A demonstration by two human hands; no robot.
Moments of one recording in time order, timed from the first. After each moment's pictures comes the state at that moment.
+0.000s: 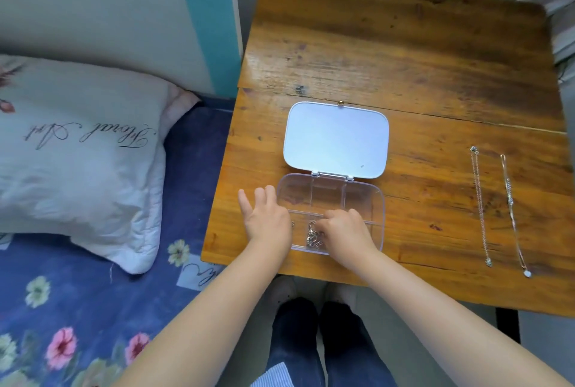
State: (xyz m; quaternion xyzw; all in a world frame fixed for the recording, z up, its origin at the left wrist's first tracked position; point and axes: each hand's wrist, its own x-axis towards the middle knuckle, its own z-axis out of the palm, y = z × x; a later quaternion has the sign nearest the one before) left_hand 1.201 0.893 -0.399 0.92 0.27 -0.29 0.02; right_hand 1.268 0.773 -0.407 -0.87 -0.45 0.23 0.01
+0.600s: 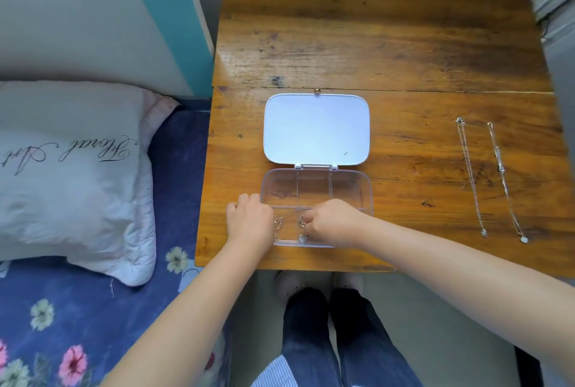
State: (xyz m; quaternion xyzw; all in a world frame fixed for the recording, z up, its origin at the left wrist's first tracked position) left_hand 1.197 0.906 -0.398 0.93 0.21 -0.29 0.06; right_hand 1.291 0.779 -0.402 -0.67 -0.65 0.31 -0.16
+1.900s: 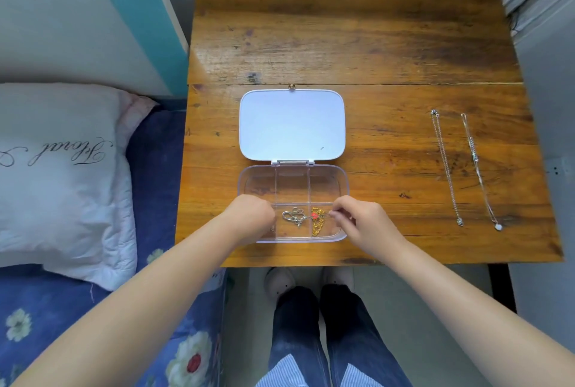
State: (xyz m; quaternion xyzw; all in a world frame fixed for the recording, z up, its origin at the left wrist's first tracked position) left_hand 1.223 0.901 -0.410 0.92 -0.14 -0.37 -0.05; right_hand 1.287 0.694 -0.384 -0.87 -0.33 0.22 0.29
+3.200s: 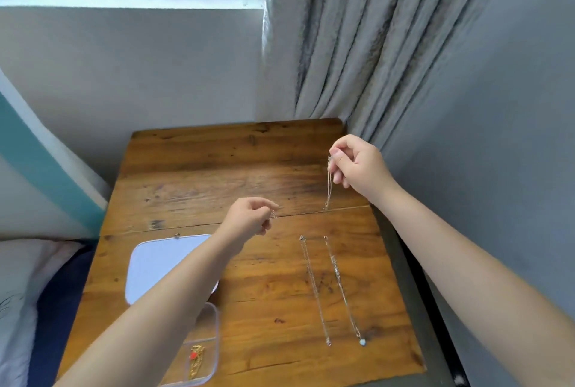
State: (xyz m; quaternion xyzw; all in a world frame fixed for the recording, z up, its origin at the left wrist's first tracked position) left_hand 1.449 0.766 -0.240 0.75 0.27 -0.09 0.60; right_hand 1.553 0.590 -0.175 -0.84 -0.22 0.08 0.49
